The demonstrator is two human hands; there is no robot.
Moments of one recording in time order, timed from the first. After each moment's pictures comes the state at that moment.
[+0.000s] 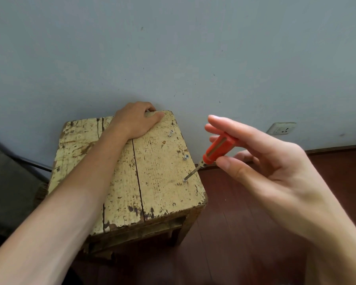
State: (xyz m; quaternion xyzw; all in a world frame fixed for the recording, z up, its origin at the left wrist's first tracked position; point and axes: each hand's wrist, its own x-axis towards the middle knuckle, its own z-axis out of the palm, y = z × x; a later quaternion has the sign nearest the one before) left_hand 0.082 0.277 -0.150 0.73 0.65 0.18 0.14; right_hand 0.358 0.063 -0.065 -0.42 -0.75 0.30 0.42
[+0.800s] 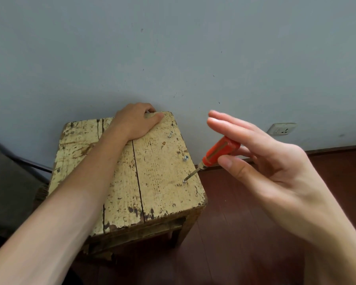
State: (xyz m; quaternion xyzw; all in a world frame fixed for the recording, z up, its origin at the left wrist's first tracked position) left_hand 0.080 0.281 -0.155 0.73 0.64 0.19 0.13; right_hand 0.358 0.062 -0.066 -0.40 -0.75 0.31 0.43
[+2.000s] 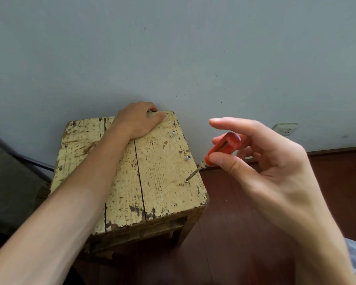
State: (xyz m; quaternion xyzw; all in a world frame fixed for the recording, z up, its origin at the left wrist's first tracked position) left_hand 0.081 0.279 -0.153 0.73 0.65 0.18 0.14; right_hand 0.346 0.068 -0.073 -0.42 -0.73 0.24 0.48
